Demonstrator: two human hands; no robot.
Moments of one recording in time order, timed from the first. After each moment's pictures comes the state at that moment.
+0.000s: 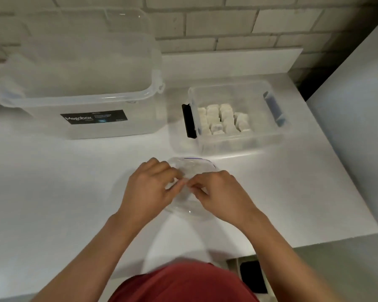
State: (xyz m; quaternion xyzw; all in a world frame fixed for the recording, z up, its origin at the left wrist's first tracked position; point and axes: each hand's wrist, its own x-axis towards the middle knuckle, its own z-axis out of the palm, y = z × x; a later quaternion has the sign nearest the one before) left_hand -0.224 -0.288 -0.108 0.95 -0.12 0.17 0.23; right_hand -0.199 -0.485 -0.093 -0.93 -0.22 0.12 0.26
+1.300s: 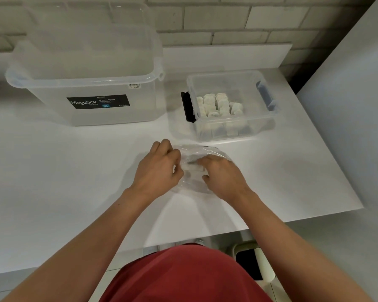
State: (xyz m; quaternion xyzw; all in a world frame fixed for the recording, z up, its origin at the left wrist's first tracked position) left_hand -0.226 -0.296 -0.141 0.97 -0.09 0.09 0.19; right_hand -0.206 -0.496 -0.133 -0.96 -0.21 0.08 0.15
